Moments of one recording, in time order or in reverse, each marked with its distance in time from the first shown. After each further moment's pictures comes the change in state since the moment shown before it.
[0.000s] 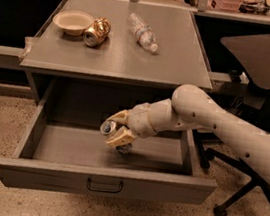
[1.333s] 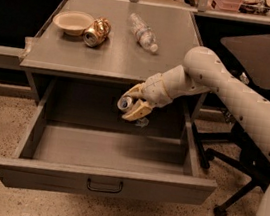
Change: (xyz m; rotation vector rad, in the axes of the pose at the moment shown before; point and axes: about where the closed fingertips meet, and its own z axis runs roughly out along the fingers) arm 0.005 -0.078 -0.052 -0.064 0.095 -0.112
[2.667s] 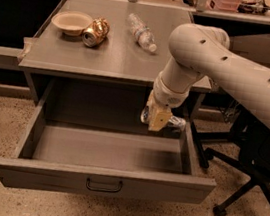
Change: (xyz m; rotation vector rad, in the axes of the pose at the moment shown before) arm 0.028 0.056 -0.072 -0.099 0.612 0.081
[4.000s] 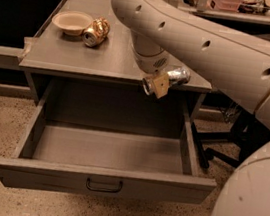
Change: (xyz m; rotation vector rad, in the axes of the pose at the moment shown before) arm -0.019 -0.064 -0.070 0.011 0.481 -0.402
